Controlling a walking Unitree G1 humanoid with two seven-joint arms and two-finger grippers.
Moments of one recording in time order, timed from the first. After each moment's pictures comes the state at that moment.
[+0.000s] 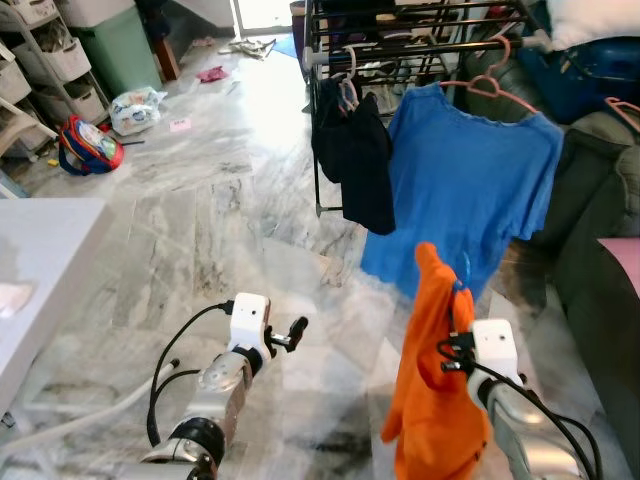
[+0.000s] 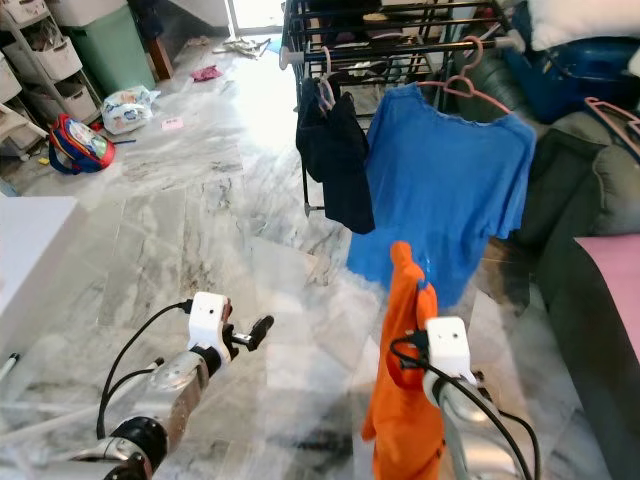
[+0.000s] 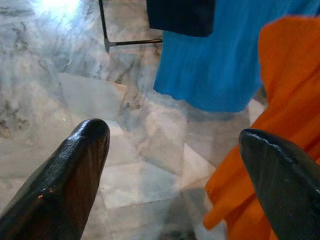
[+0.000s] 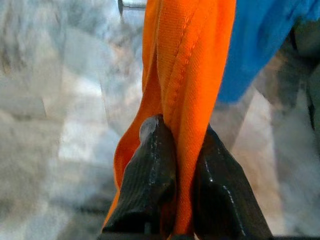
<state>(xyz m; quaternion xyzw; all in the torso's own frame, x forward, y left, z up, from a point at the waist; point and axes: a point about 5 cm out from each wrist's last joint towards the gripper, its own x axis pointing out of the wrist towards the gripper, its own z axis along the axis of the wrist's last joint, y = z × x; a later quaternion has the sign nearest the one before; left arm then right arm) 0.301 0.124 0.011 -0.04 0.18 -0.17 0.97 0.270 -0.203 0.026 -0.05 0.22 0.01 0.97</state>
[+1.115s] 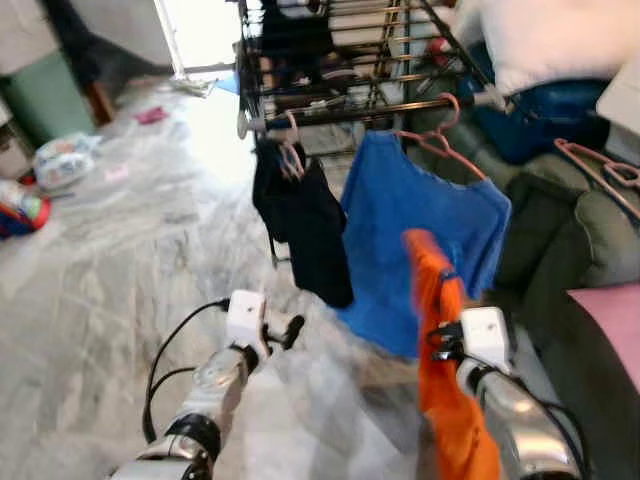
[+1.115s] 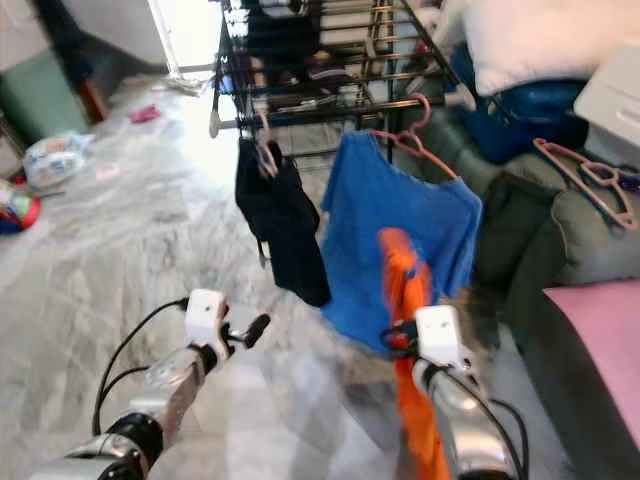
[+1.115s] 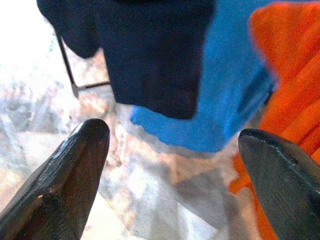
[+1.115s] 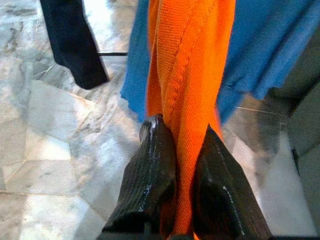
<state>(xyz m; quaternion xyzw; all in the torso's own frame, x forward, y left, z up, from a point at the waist) 0.305 0.116 0.015 -0.05 0.18 -0.18 0.96 0.273 -0.203 0.025 -0.06 0.22 0.03 0.97</state>
